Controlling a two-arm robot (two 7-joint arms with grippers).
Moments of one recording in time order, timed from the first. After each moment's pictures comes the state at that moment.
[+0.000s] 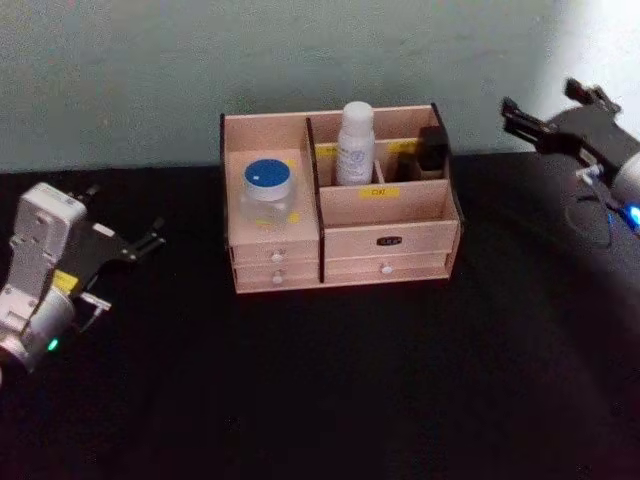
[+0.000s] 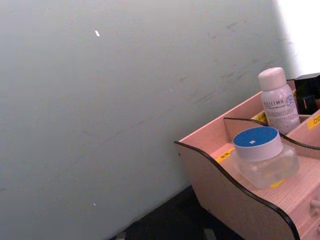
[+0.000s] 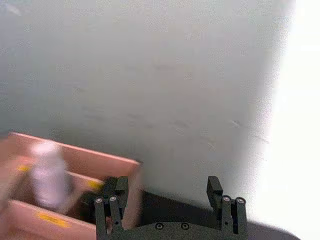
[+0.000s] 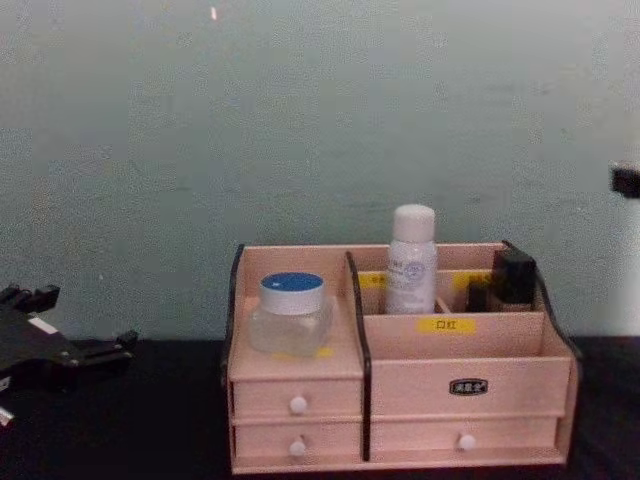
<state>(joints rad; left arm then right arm) -0.20 0.60 0.45 -1.41 -0.25 -0.12 0.03 0.32 0.54 -0.26 -1.53 0.48 0.19 0.13</state>
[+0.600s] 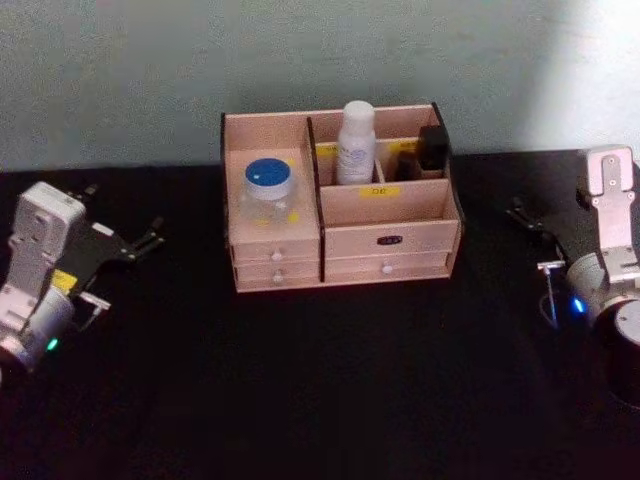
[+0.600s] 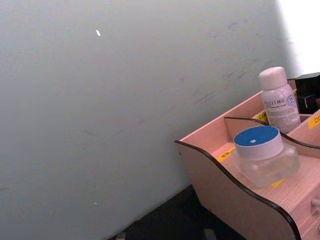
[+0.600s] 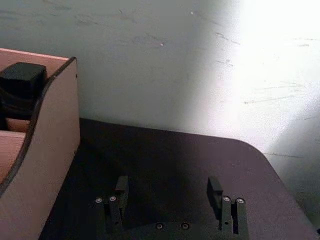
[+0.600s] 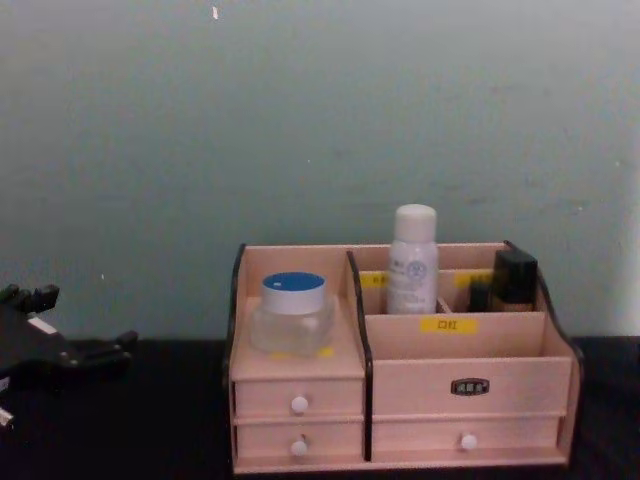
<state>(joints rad) -0.20 0.60 0.45 -1.41 -0.25 -0.12 0.03 0.26 0.35 -0.29 -1.28 0.24 0.09 -0.19</state>
